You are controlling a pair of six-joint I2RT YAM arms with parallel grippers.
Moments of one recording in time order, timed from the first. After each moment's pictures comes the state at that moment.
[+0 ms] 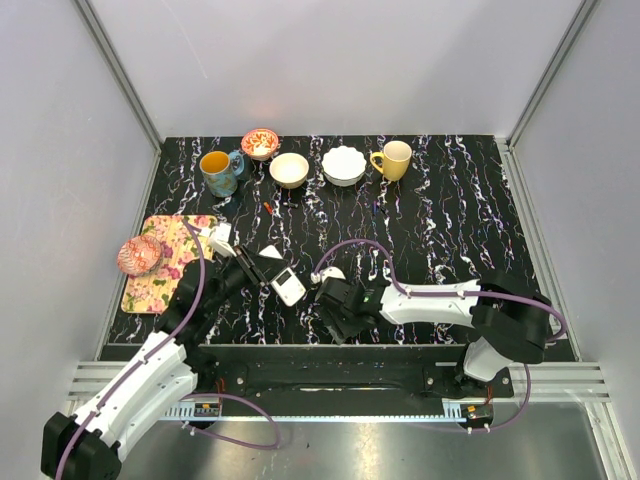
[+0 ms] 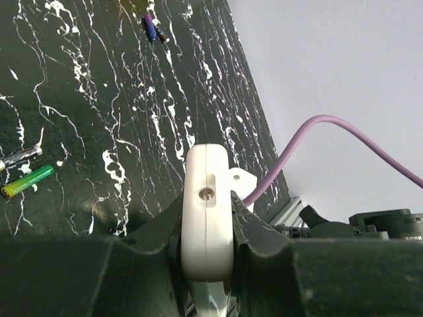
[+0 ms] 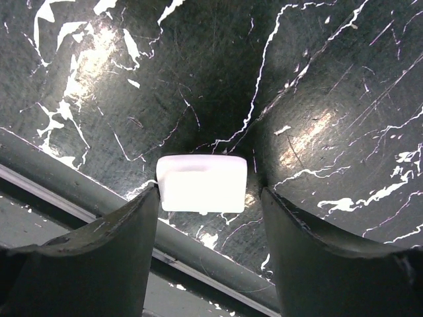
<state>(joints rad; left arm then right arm) -0.46 0.60 0.32 0.13 0.28 -0.90 1.17 1.59 0.87 -0.45 0.16 0.49</state>
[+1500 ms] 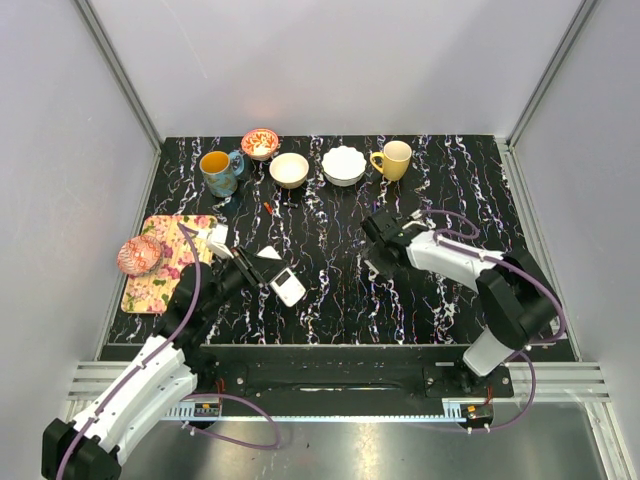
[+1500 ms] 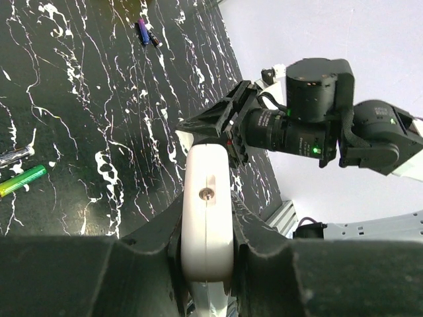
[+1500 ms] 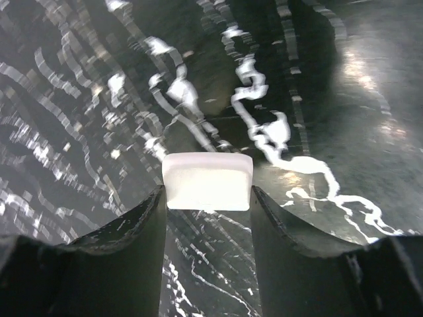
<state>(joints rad) -0.46 0.56 0.30 0.13 0.28 -0.93 0.65 1.60 0.96 -0.47 0.29 1.33</state>
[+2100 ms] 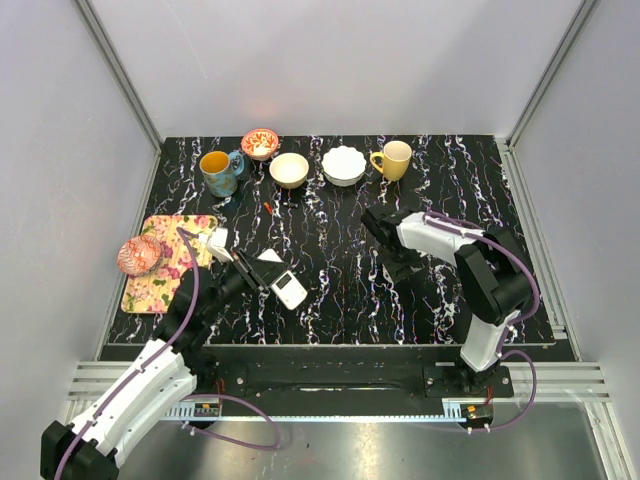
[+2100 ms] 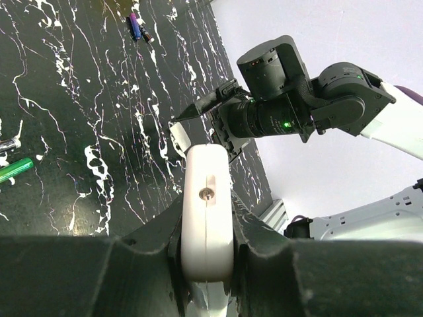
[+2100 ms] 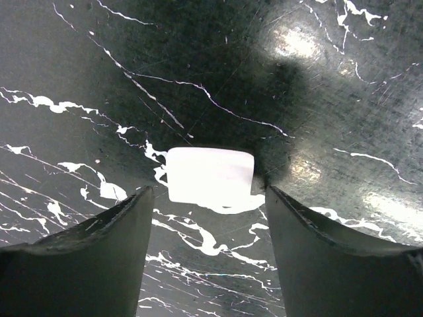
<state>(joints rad) -0.48 0.52 0.28 0.14 0.26 -0.97 0.58 1.80 1.16 -0.87 0.38 1.75</state>
